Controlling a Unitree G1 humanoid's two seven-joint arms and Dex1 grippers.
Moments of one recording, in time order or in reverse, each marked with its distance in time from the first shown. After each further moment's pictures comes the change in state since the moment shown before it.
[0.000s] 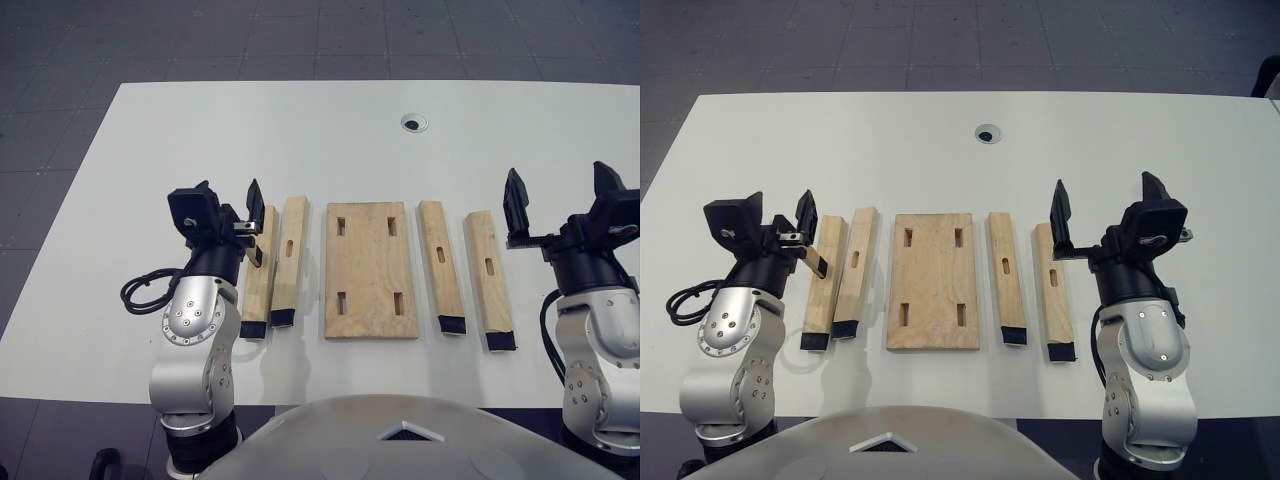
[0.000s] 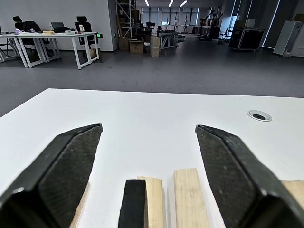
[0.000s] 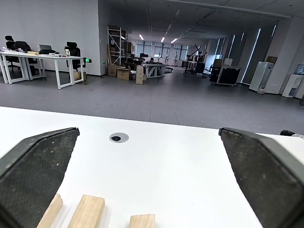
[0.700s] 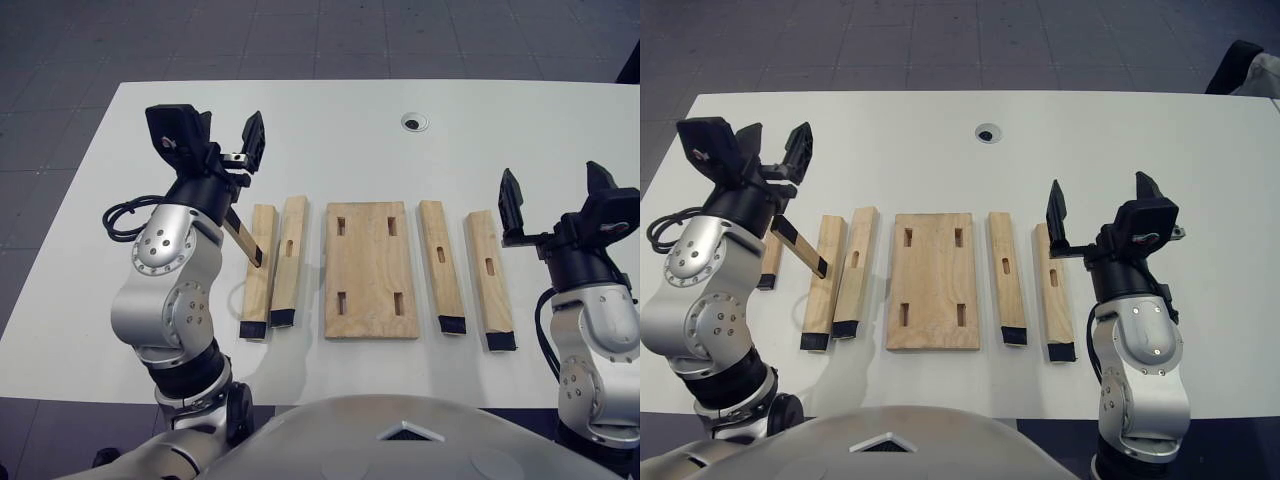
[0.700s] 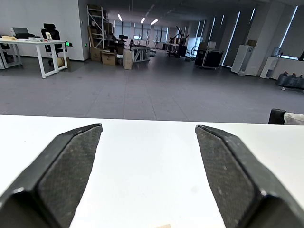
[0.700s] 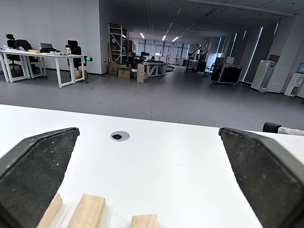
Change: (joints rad) left arm -0.362 0.066 0.136 0.155 -0.213 0.181 -0.069; right arm -0.014 0.003 0.018 0.038 -0.016 -0.021 0.003
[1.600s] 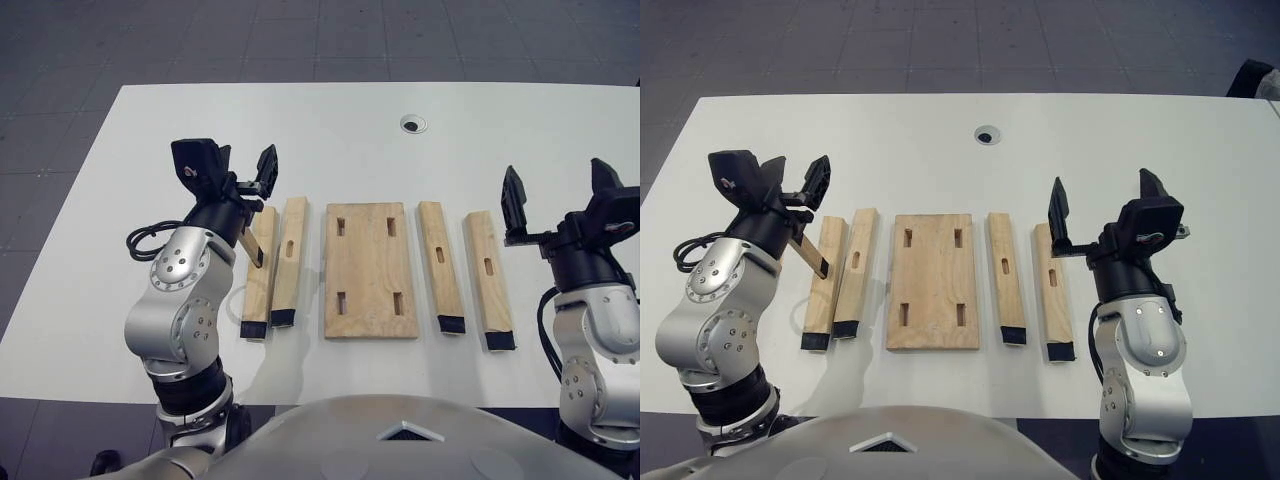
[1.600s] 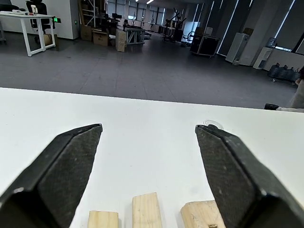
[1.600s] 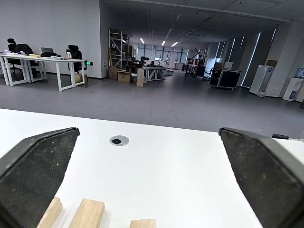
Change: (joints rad) left arm 0.119 -0.013 -0.048 0.020 -0.052 -0.032 0.025; right arm -0.003 0.003 -0.010 -0.013 0.001 -0.002 0.008
